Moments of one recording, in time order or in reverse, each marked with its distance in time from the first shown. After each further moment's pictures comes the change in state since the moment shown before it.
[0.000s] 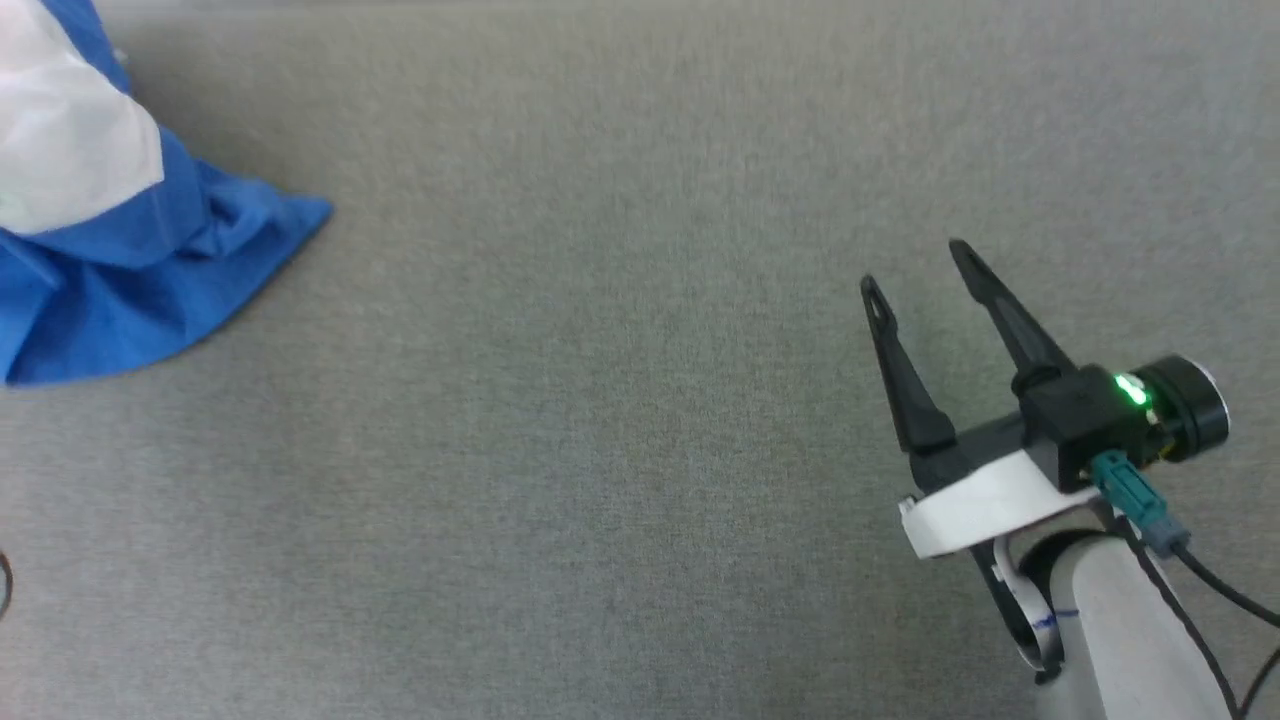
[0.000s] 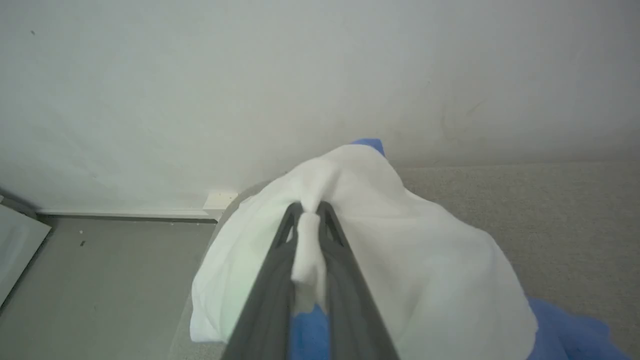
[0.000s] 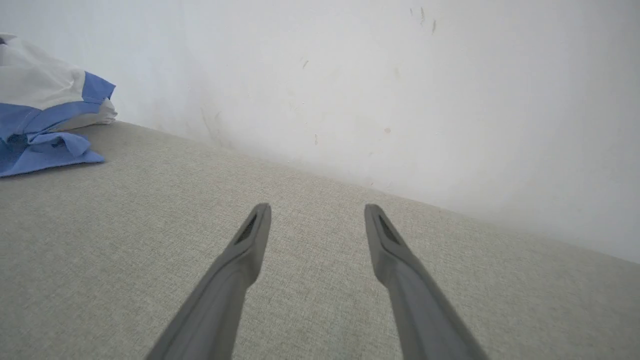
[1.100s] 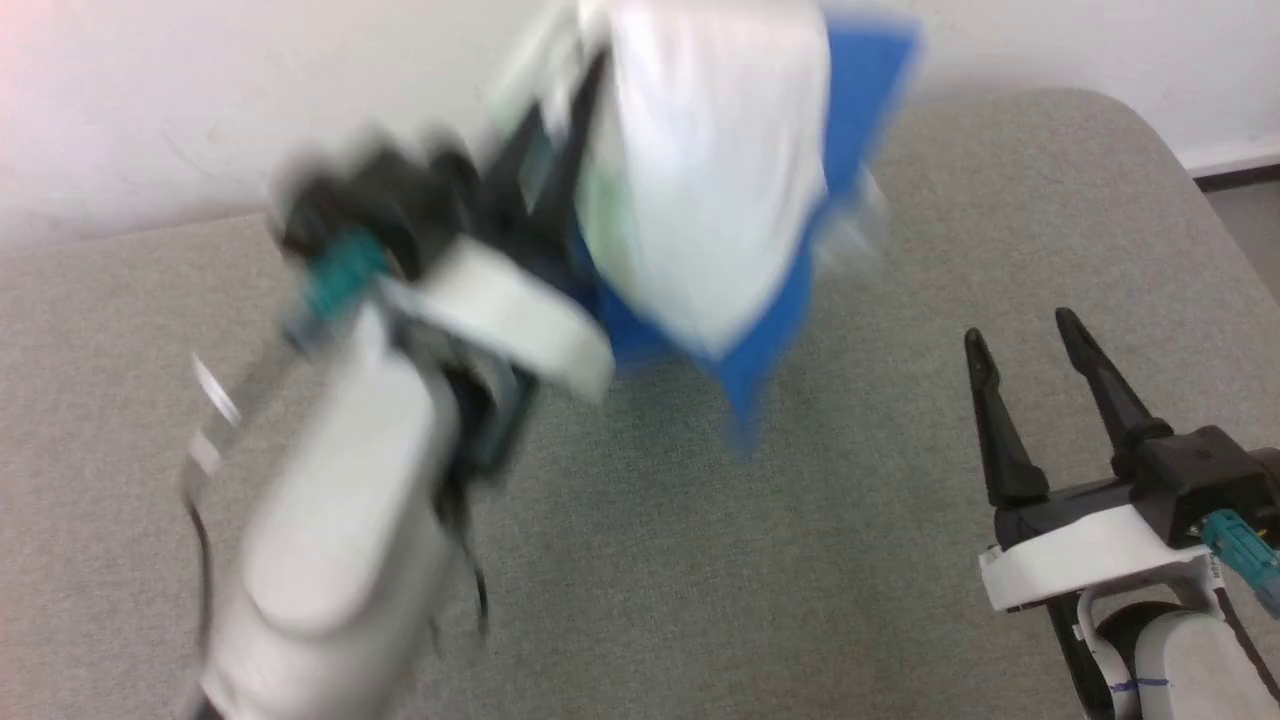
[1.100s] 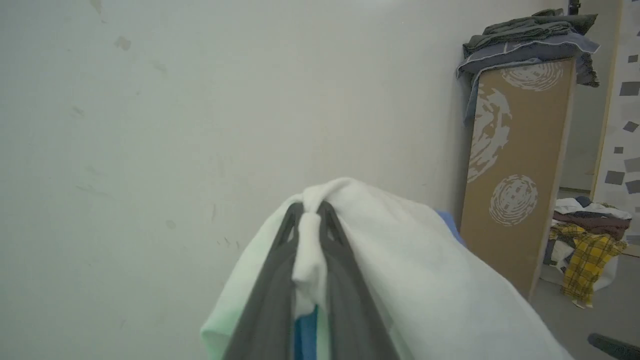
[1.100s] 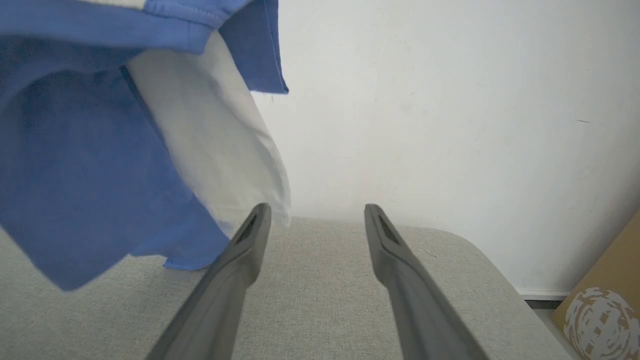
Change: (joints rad) left arm 0.332 -0.439 -0.279 -0.864 -0.049 0.148 -0.170; right arm 0.163 0.001 -0.133 -0.113 0.067 0.000 0.053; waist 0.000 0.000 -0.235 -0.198
